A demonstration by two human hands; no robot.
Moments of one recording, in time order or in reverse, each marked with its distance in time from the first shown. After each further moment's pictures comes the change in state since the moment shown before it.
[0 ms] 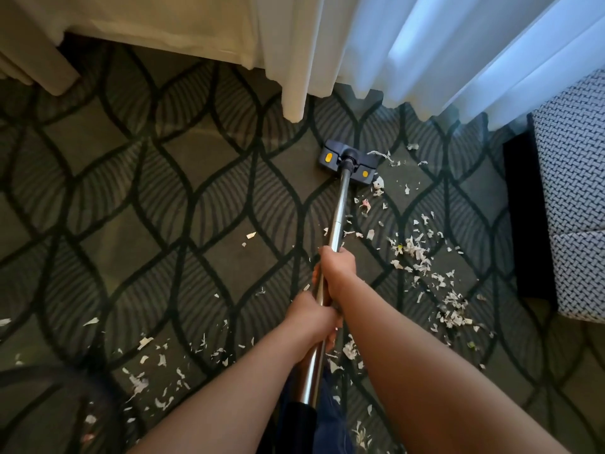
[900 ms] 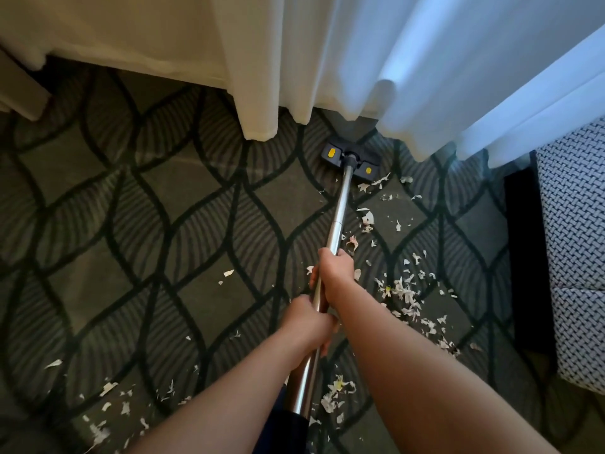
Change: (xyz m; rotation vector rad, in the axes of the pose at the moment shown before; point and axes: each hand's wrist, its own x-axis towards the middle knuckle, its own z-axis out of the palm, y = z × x) left_hand 0.070 0.128 0.037 0.025 0.077 0.026; right_hand 0.095 -0.114 -0.032 0.002 -0.024 -0.027
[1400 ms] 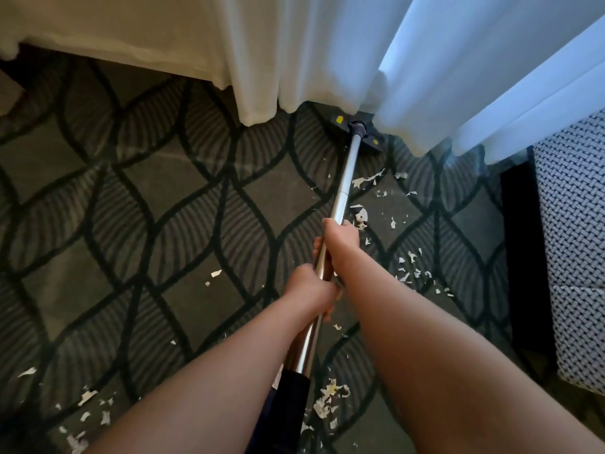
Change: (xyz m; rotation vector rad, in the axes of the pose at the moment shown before) left_hand 0.046 0.036 0.015 0.017 0.015 0.061; right_hand 0.046 -0.037 -0.010 0.065 -0.005 -0.040
